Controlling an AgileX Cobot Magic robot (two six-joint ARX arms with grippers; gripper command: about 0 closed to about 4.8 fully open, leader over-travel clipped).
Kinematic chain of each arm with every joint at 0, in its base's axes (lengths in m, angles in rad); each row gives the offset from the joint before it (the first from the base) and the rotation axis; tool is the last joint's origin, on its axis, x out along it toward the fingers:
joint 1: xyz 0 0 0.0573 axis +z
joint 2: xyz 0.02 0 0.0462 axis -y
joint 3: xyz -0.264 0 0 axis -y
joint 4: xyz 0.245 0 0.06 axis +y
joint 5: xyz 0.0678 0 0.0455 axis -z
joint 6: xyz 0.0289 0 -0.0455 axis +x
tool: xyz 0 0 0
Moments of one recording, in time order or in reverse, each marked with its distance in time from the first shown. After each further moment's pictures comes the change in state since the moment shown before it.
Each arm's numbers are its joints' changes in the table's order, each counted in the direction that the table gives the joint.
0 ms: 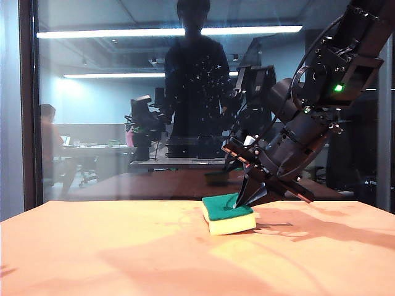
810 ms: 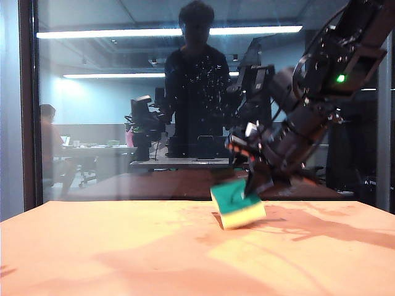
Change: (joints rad) left arm 0.000 0.000 0.000 0.000 0.000 0.003; right arm -0.003 0.043 -0.001 -0.042 0.118 -0.111
